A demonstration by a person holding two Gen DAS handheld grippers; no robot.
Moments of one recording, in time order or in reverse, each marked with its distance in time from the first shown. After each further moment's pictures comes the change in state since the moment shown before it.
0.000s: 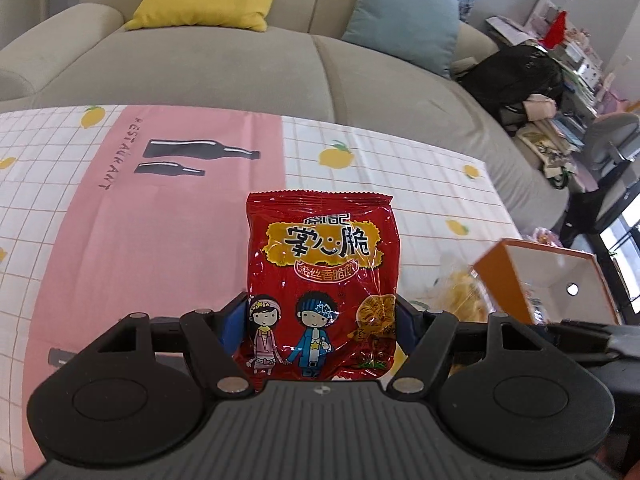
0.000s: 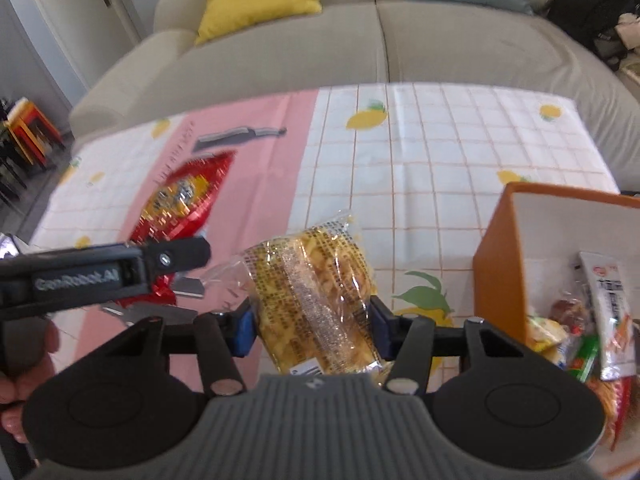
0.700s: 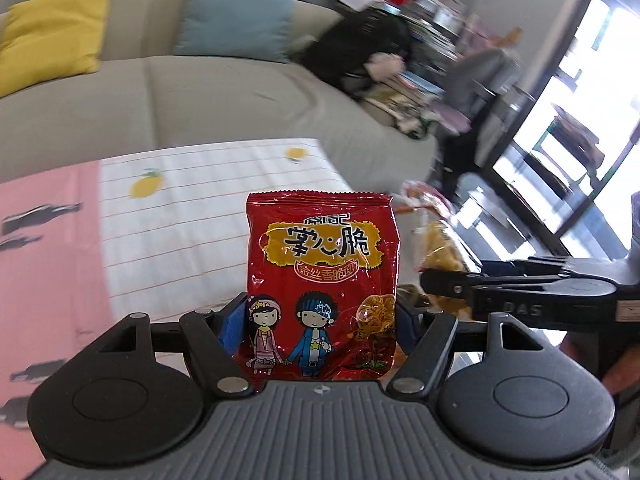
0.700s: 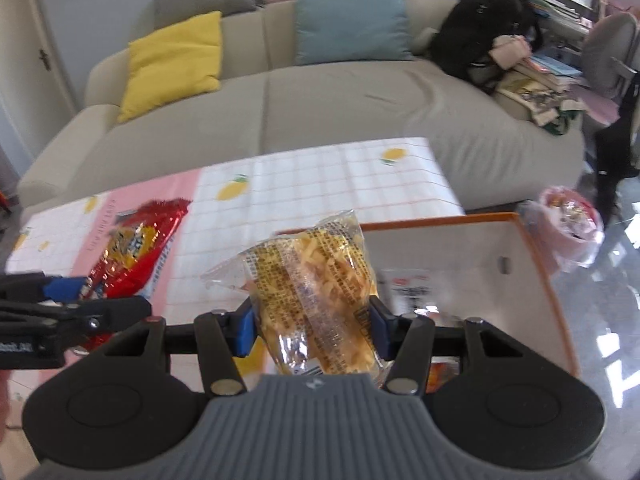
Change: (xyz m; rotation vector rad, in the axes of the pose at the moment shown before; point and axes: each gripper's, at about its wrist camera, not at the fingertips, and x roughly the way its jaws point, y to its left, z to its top) left arm -0.021 -0.156 0.003 0.286 0.033 -0.292; right arm -0.131 -0.123 -0.016 0.106 -0.145 -0.214
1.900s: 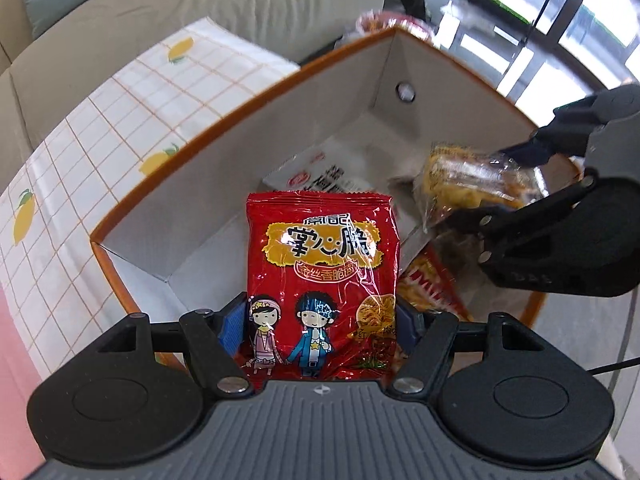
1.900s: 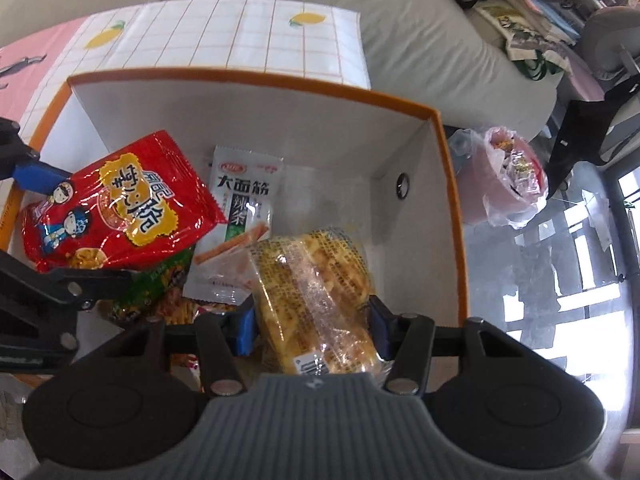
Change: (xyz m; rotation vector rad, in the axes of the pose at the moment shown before) left arm 0.189 -0.074 0.001 0.400 0.444 0.072; right arm 0.109 -0.101 -0.018 -0.203 0.378 -0.232
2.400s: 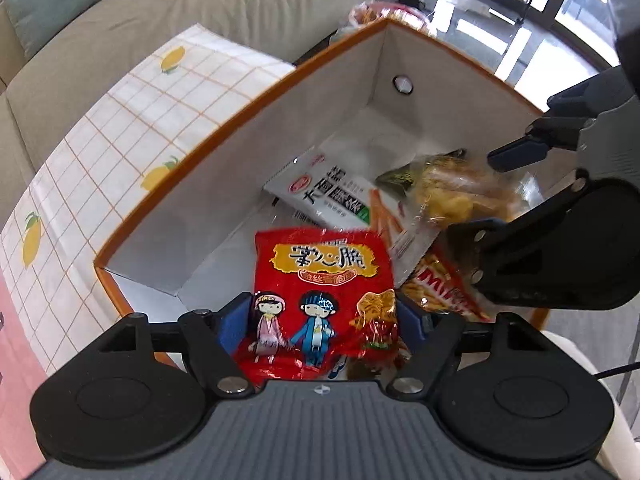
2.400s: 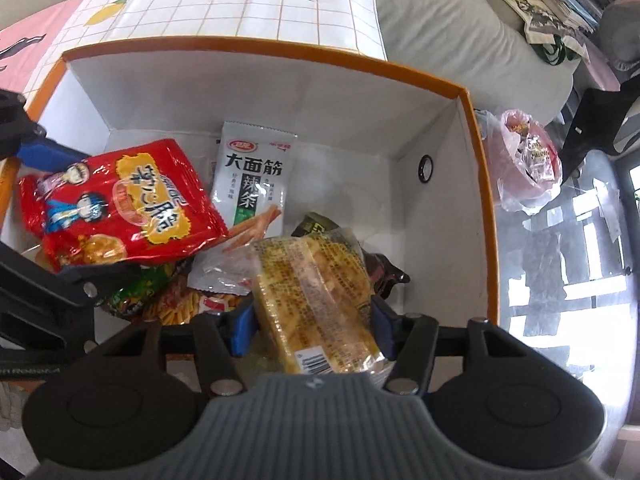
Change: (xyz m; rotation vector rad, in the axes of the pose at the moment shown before) left arm -0.008 -0.006 0.009 0.068 0.002 0.025; right arm 0.014 0.005 0.009 -0.016 0.065 0.021
